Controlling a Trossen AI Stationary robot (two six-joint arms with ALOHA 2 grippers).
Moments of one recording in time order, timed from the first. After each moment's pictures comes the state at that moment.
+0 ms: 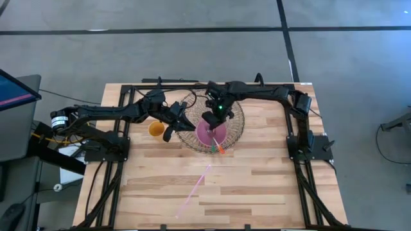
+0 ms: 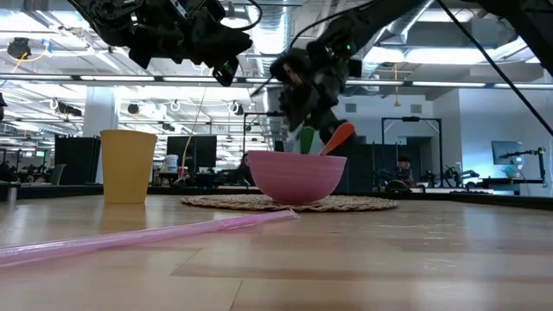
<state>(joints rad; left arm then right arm) 0.32 1.14 0.69 0.38 0.73 0.00 -0.37 2.00 1.58 -0.85 -0.68 0.57</state>
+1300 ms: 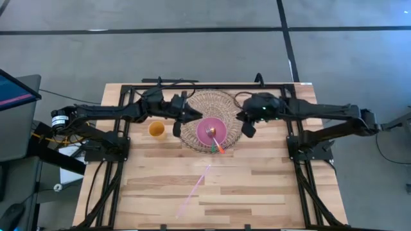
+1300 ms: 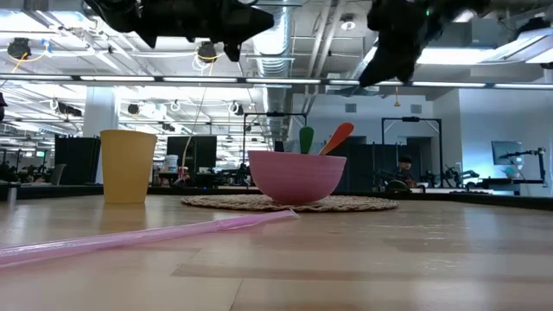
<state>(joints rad) 0.26 1.14 0.78 0.47 0.41 0.02 -0.20 1.12 0.91 -0.49 0.08 0.12</state>
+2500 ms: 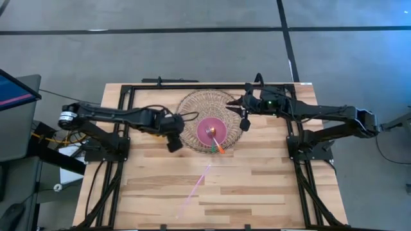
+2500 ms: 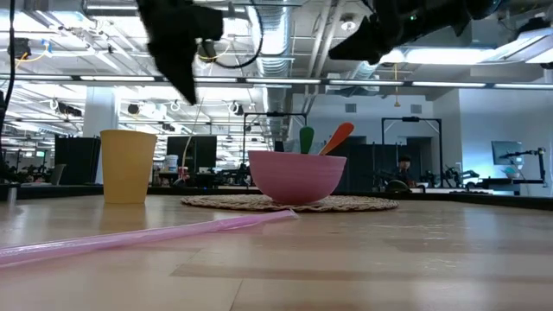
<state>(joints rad) -0.06 1.25 1.16 -0.91 -0.30 -0.29 -0.28 1.12 0.79 0.06 -0.05 -0.24</state>
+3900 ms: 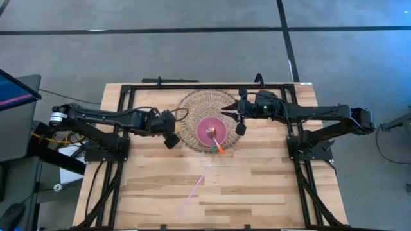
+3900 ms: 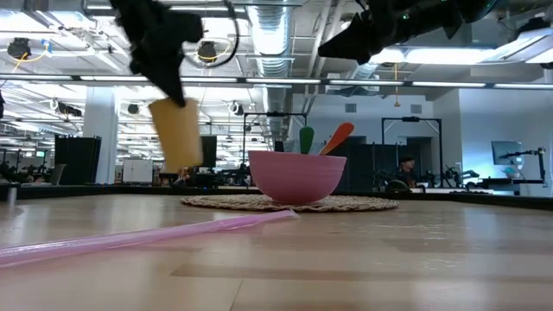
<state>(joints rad) -0.06 1.11 0.99 -0.83 -0.44 -0.48 -0.22 1.19 0.79 0.14 -0.05 -0.24</state>
